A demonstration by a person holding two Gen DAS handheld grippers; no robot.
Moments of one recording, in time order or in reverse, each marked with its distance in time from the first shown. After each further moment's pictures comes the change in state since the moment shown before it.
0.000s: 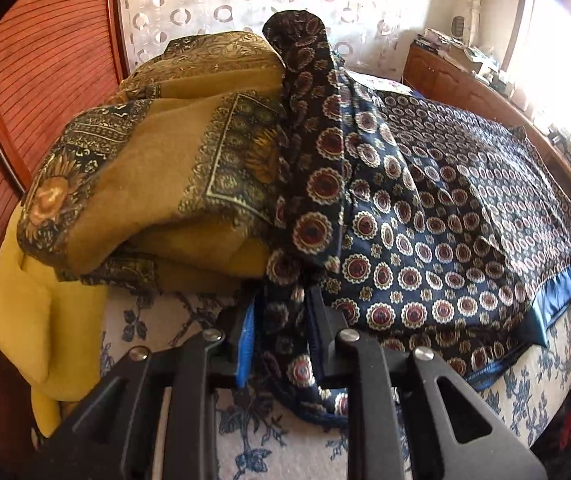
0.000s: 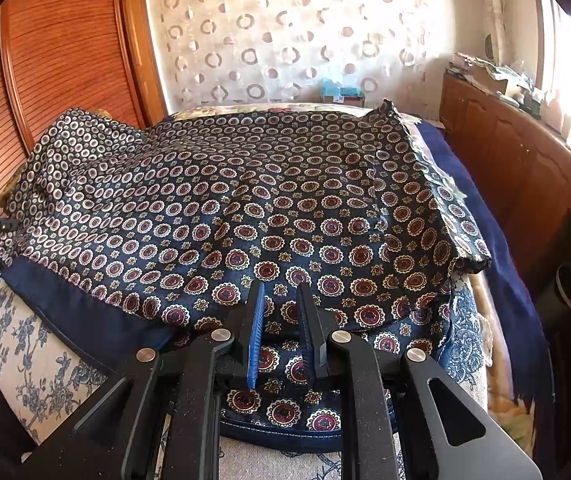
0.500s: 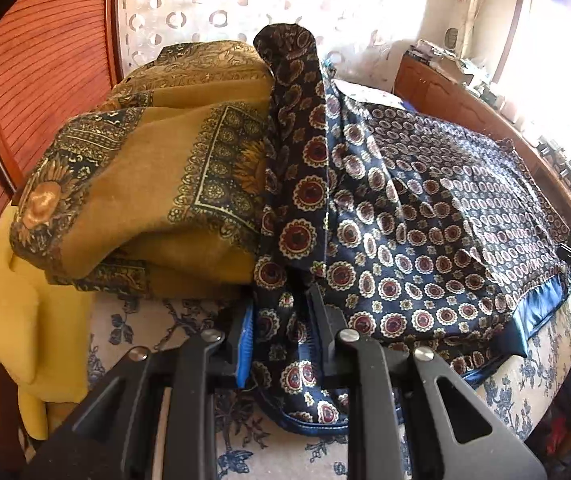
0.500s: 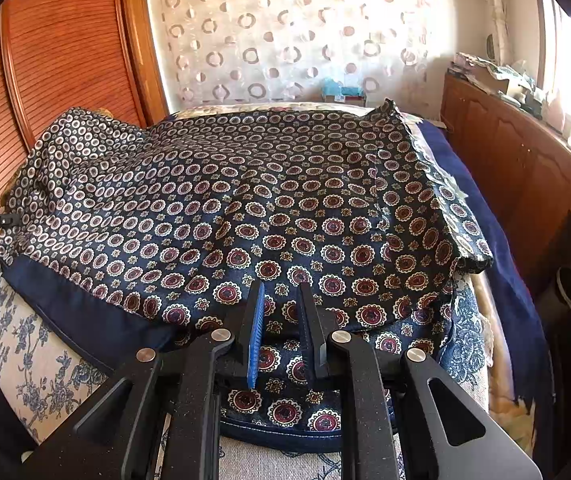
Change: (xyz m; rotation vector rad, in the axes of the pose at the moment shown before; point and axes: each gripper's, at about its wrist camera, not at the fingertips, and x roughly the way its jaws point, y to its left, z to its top) left arm -0.009 -0.002 -0.001 -0.018 -0.033 -0.059; right arm 0.001 0.001 0.000 -0.004 0.003 0.003
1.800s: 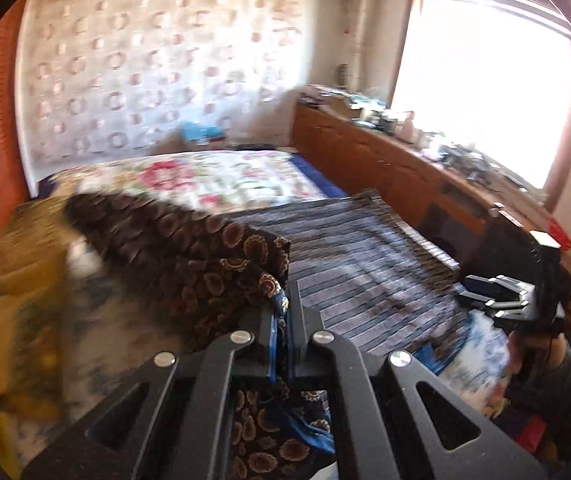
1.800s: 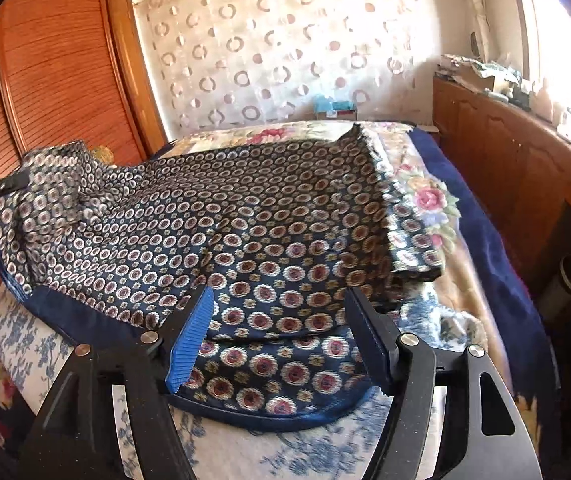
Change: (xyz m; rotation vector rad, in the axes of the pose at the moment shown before) left arm -0.046 -0.184 0.074 0.222 -0.212 -0.296; right arm -0.043 -0.037 0.002 0.070 -0.080 0.019
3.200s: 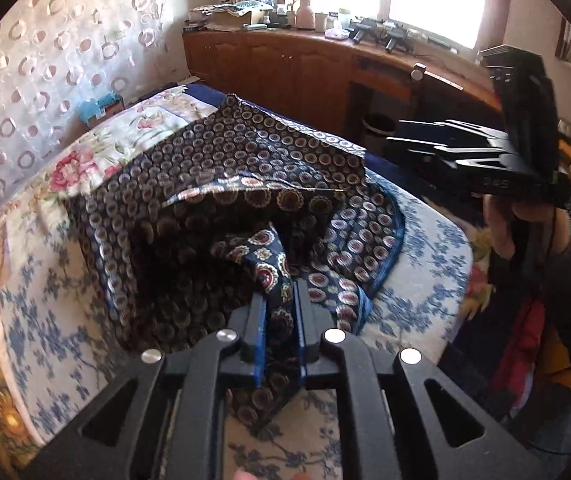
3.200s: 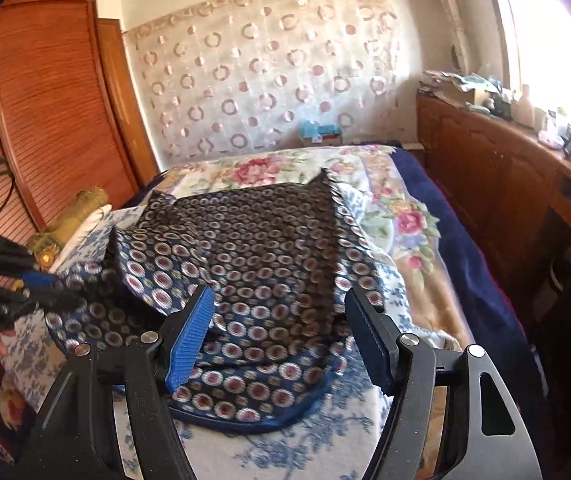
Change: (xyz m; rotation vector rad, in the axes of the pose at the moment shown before) left arm 0.061 -0.144 -0.005 0.344 0.356 -0.137; right arm -0.042 -0.021 0.026 0.036 -0.081 -0.014
